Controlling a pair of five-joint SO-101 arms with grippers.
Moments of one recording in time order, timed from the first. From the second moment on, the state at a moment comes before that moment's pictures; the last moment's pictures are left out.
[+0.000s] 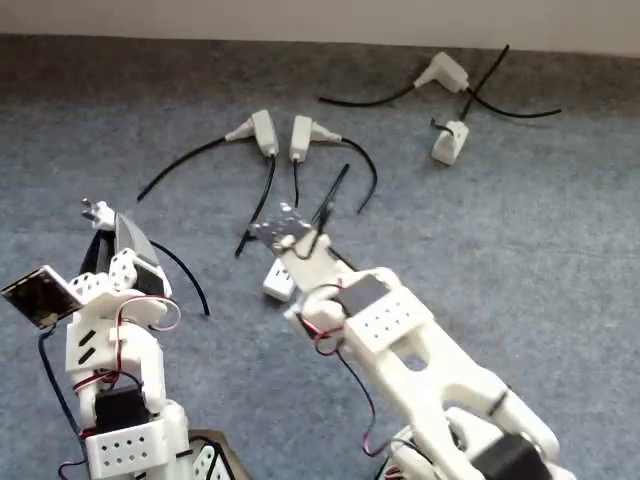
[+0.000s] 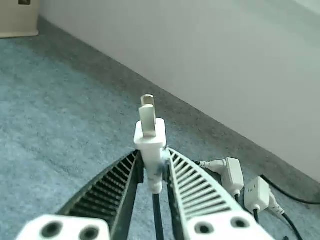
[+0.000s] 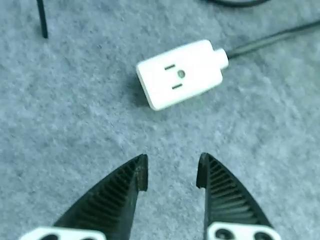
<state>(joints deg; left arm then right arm) -20.4 -103.9 96.0 24.7 28.3 -40.5 -25.5 47.5 52.4 10.9</state>
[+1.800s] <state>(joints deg) -22.4 -103.9 96.0 24.7 32.0 -33.8 -23.7 31.2 56.3 26.7</state>
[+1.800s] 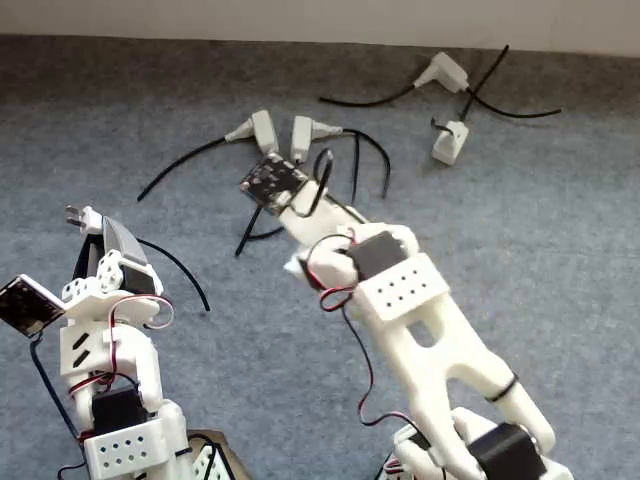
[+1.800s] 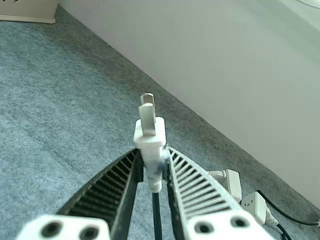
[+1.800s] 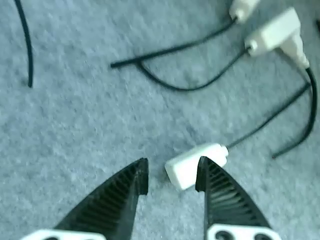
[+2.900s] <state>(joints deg) -18.4 -103.9 96.0 24.8 29.4 -6.0 -24.6 26.0 63.0 22.1</state>
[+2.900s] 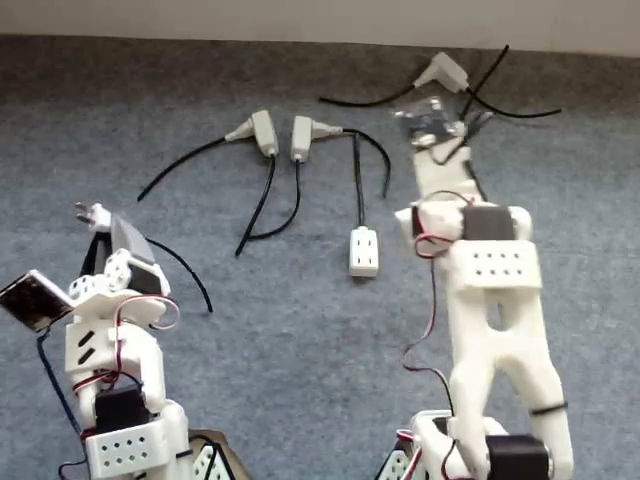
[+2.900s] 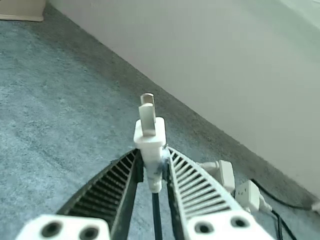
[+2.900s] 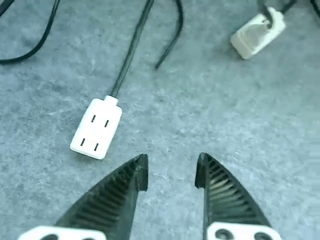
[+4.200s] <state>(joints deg) -2.5 -73.2 78.7 37.5 7.7 -1.0 -32.6 36.7 64.5 -2.0</state>
